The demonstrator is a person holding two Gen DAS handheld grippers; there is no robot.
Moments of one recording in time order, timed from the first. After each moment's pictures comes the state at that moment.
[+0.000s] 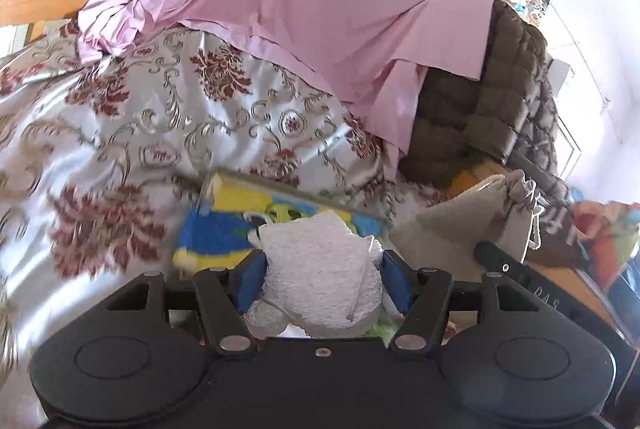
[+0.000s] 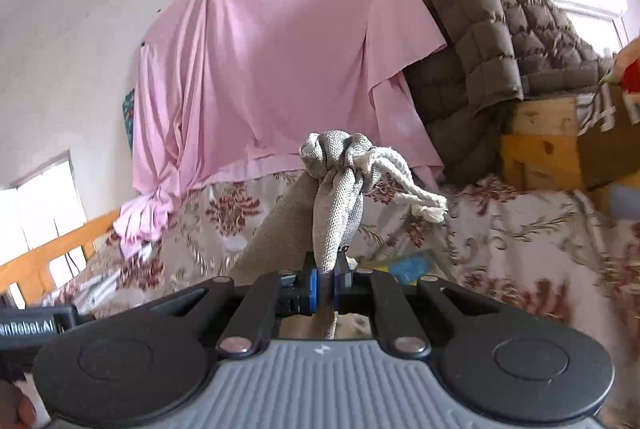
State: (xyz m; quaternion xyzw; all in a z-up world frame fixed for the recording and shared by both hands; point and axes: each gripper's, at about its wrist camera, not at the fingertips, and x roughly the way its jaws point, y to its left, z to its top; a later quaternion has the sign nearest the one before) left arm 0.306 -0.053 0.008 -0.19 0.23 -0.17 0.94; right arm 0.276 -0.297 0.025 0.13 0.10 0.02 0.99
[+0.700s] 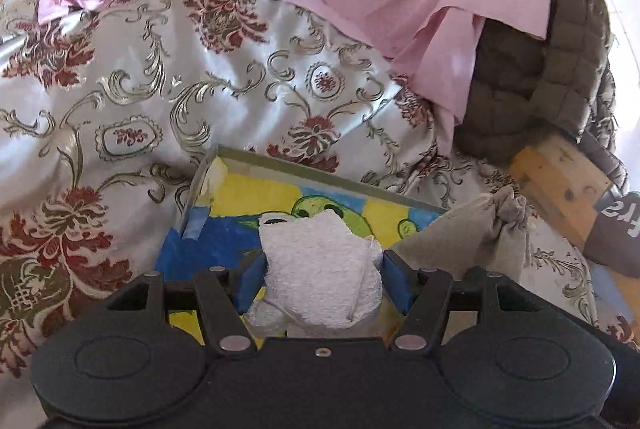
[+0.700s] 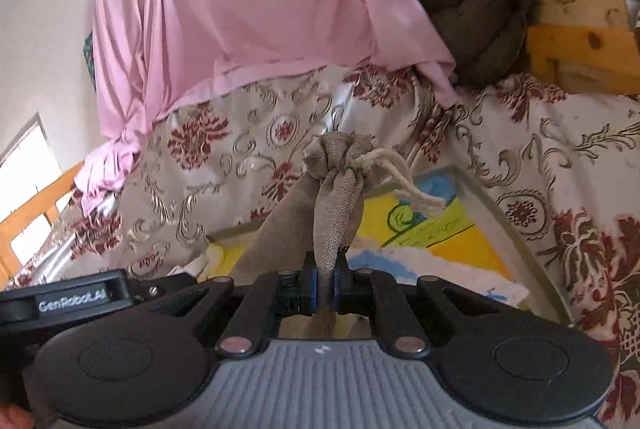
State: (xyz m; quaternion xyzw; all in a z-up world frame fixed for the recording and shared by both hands) left arm 0.463 -0.077 -0.049 -0.17 0.30 -0.15 0.92; right arm 0.401 -0.299 -0.042 0.15 0.24 0.03 0.96
